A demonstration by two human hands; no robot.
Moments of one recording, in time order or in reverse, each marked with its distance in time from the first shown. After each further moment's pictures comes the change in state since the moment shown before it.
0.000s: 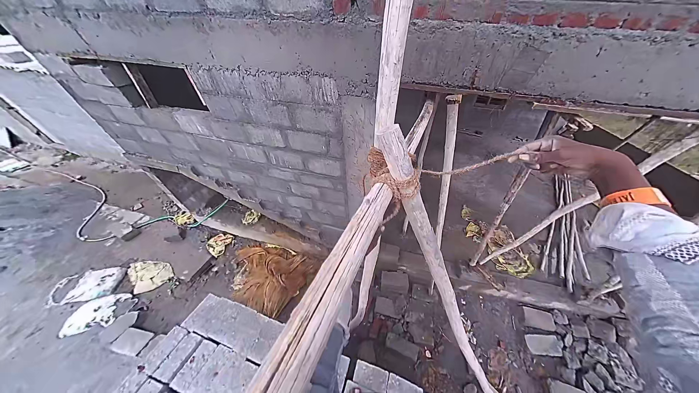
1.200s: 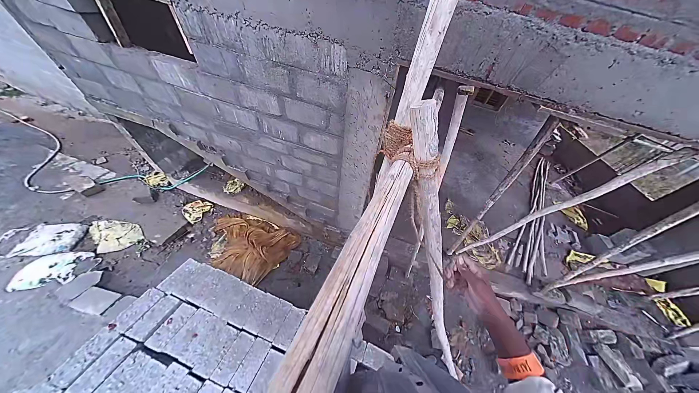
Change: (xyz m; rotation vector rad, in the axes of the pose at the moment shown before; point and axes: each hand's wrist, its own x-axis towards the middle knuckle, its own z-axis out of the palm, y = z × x) left_hand -0.017 -0.076 0.061 -0.997 0.009 0.243; right_hand -0.089 0.138 0.331 0.584 0.376 -0.043
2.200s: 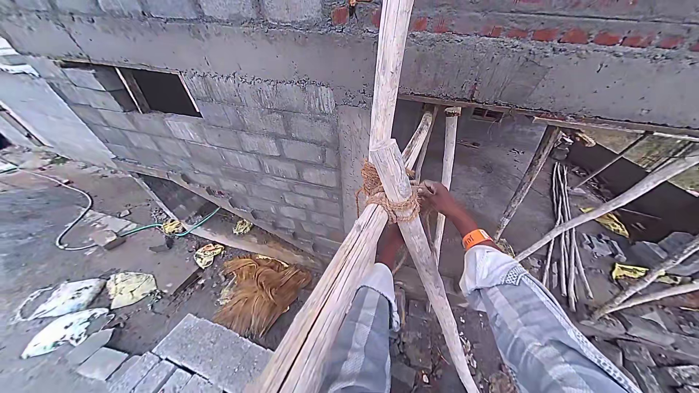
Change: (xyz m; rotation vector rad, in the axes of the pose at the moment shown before) left_hand 0.160 -0.005 0.083 0.473 0.164 0.022; right_hand 0.299 -0.089 -0.006 -0.800 -0.200 -0.241
